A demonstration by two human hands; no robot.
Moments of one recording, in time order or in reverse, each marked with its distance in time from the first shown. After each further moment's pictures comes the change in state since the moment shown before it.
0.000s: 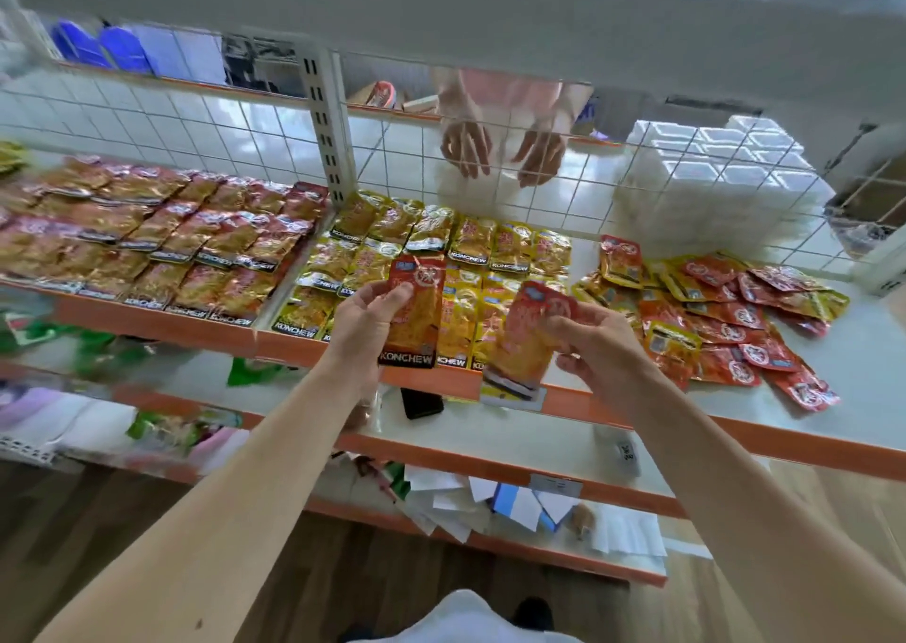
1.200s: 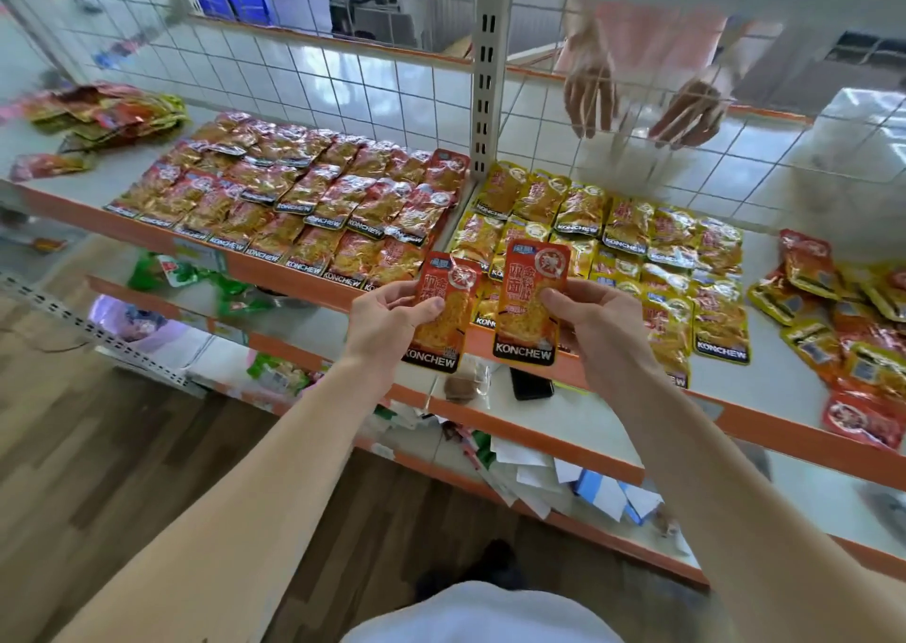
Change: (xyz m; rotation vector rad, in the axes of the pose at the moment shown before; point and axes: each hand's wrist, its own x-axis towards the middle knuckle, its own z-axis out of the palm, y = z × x) left_hand -0.001 0.045 -0.147 0.196 0.162 -0.020; right_hand 0.021 0.013 0.189 0.086 0.040 0.029
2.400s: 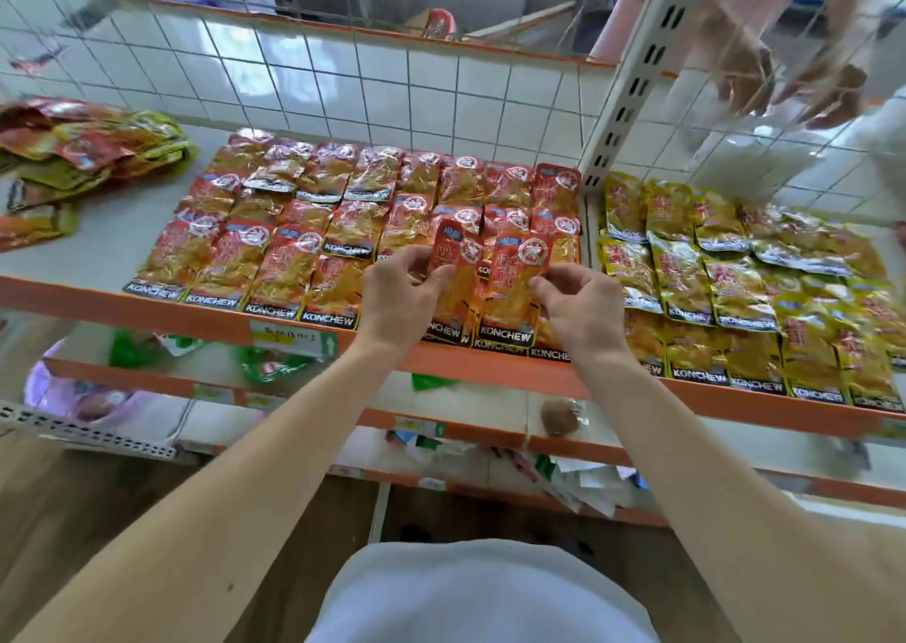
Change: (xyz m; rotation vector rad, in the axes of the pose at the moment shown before) left_hand 0.193 0.049 -0.173 0.549 -0.092 0.555; right_hand 0.078 0.041 0.250 -0.462 0.323 -0.207
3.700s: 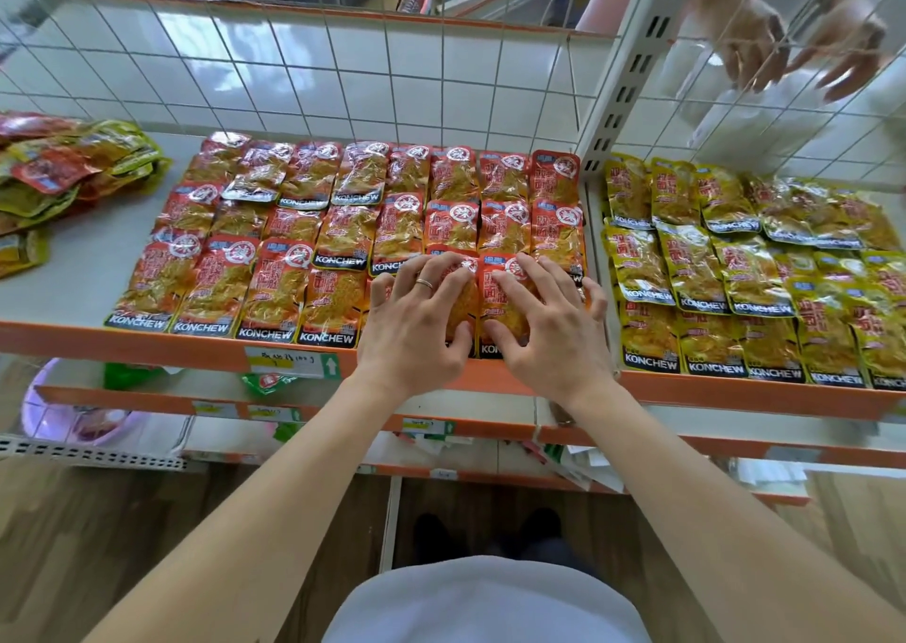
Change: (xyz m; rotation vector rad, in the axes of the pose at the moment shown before) left_hand -0.004 -0.025 0.004 0.754 -0.286 0.447; right_hand -0.010 0.031 0.023 -0.897 -0.103 -0.491
